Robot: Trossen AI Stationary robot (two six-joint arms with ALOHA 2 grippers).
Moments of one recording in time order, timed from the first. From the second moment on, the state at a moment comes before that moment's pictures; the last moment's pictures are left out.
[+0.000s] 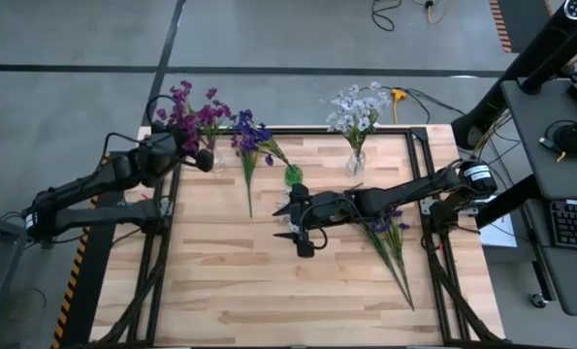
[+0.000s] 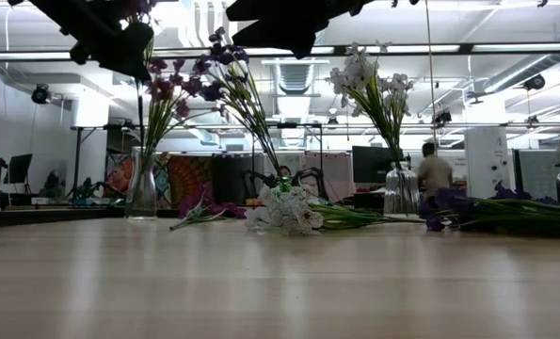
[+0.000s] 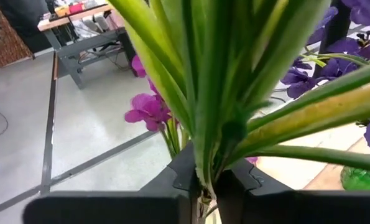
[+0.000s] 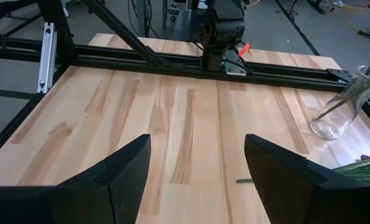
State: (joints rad) left arm 0.41 0.70 0.76 -0.46 -0.66 -0.09; right arm 0.14 1.68 1.21 0.10 0.08 -0.04
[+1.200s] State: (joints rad) left arm 0.40 0.67 0.85 -0.92 -0.64 -0.29; right arm 0.14 1.68 1.22 0.02 0.08 0.01
